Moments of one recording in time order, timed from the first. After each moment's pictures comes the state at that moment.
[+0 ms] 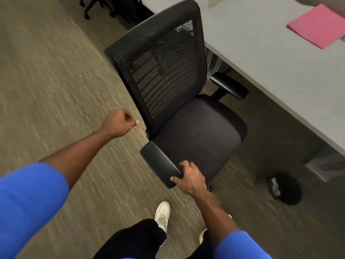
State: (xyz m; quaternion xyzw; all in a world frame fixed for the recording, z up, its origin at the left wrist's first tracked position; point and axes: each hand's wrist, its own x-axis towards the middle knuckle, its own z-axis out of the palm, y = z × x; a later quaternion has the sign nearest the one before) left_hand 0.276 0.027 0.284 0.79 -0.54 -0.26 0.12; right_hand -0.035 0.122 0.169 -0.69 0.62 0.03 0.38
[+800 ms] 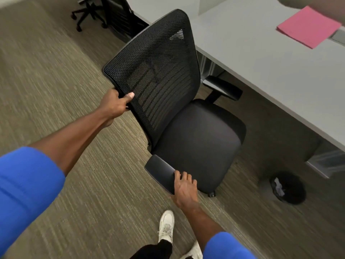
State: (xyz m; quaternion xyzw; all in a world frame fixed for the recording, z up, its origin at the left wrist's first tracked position) left_hand 0.293 -0.054 0.319 0.72 -0.43 -0.40 0.37; right_hand 0.010 0.146 0.136 -0.74 0.61 0.12 0.23
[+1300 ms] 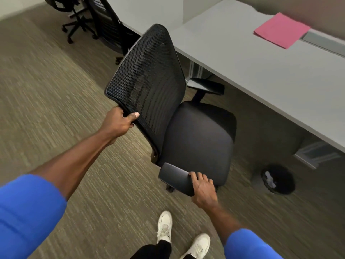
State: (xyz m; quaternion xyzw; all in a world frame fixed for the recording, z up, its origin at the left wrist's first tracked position) left_hand 0.234 0.015 0.324 0.72 -0.48 -0.39 0.33; right_hand -0.095 0.169 0.143 -0.75 0.62 0.12 0.21
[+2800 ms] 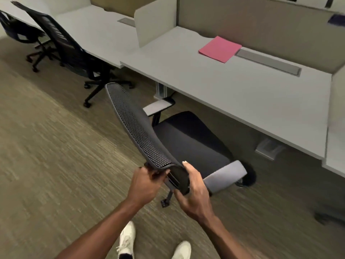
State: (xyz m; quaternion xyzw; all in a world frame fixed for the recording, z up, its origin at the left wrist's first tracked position) left_hand -0.009 0.200 0.315 0.60 -0.61 -0.41 0.31; right_hand -0.205 0.249 0.265 -0.66 0.62 -0.34 0.24
